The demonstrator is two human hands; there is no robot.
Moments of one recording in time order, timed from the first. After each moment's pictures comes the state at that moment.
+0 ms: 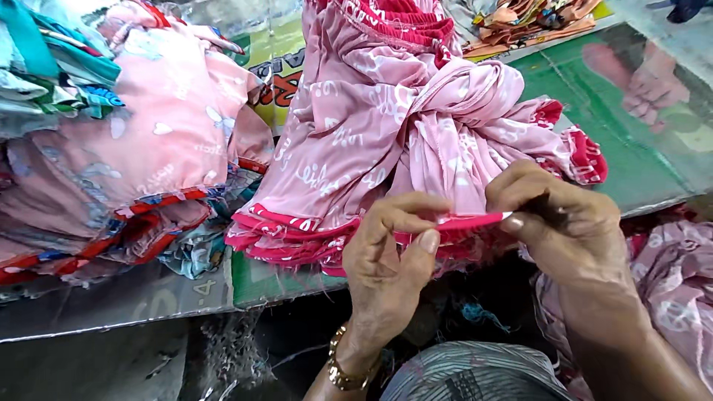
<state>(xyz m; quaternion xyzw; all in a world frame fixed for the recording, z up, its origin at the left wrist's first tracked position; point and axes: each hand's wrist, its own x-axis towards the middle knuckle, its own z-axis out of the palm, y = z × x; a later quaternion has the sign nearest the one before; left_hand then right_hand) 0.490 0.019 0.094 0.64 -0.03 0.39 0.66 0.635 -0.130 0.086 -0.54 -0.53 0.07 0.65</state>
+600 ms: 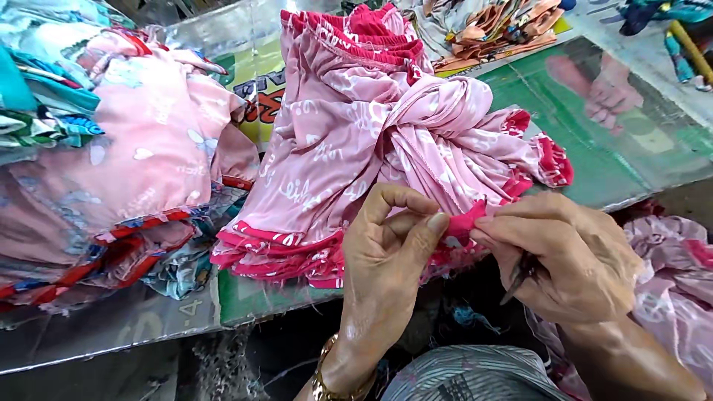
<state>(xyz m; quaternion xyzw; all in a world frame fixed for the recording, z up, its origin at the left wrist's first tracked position) 0.502 0.002 0.124 0.61 0.05 0.31 0.73 0.613 -0.139 0.100 -0.65 -0.54 -0.33 0.43</state>
